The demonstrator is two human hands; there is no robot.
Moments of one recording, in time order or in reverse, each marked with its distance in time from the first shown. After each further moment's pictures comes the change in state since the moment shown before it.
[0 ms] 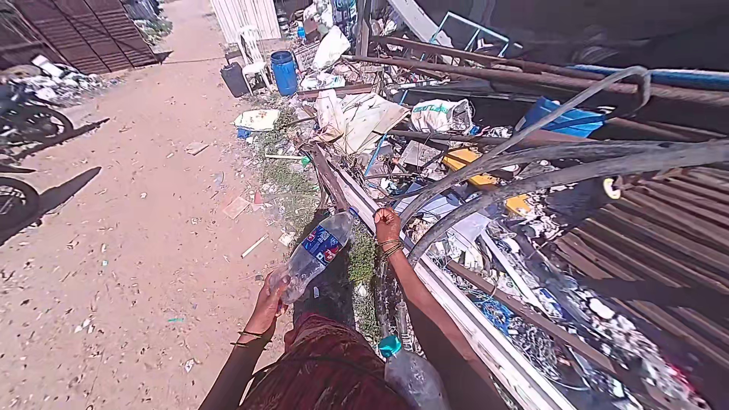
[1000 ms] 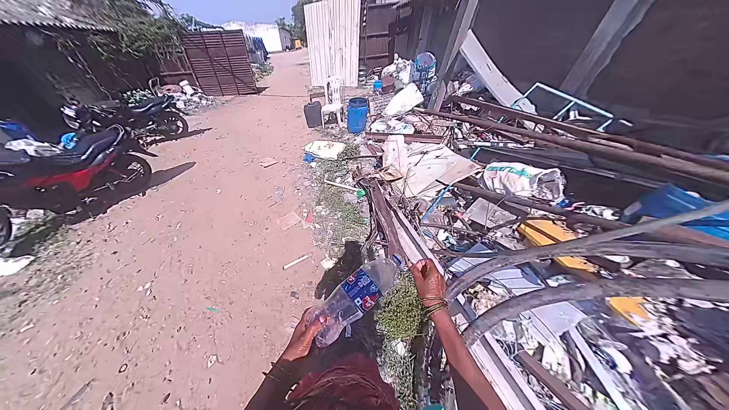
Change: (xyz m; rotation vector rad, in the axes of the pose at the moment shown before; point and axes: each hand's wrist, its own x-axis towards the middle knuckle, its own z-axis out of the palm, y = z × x) left_hand -0.028 -0.009 -0.105 -0.106 0.109 -0.041; right_hand -0.053 -0.056 0.088 -0.336 -0.259 -0.039
